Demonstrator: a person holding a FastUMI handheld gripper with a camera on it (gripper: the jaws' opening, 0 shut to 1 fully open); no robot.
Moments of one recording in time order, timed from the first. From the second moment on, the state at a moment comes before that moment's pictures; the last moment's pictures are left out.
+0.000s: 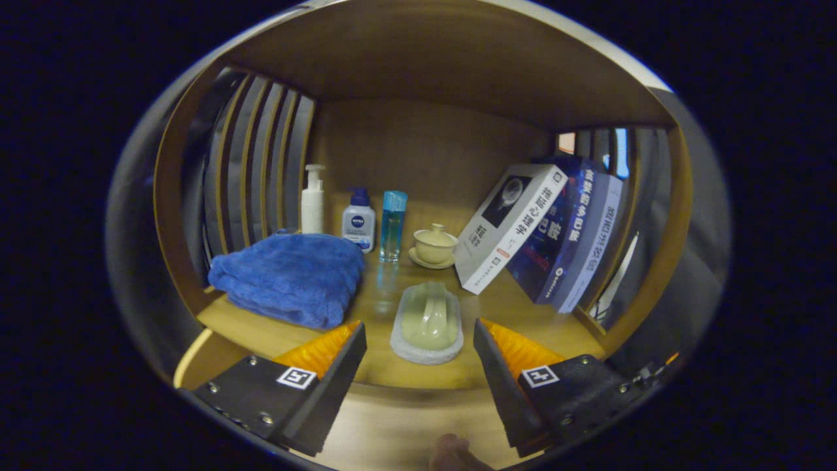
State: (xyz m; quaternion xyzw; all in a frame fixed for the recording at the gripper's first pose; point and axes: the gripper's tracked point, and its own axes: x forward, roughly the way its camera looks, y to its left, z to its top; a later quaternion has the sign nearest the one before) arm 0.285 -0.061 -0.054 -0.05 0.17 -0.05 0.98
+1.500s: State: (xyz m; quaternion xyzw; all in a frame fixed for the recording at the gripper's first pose) arm 0.002 -0.027 -0.045 0.02 0.06 -0.08 0.99
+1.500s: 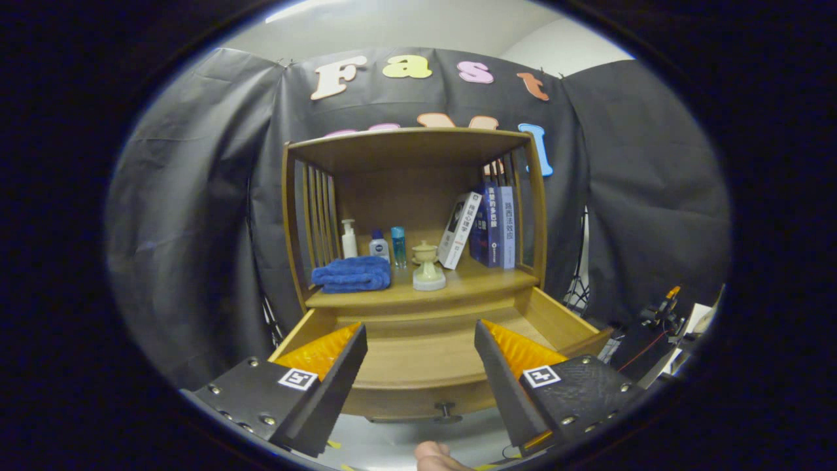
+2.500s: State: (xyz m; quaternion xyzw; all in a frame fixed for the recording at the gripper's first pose) arm 0.005 -0.022 -0.165 -0.01 0.06 -0.07 1.00
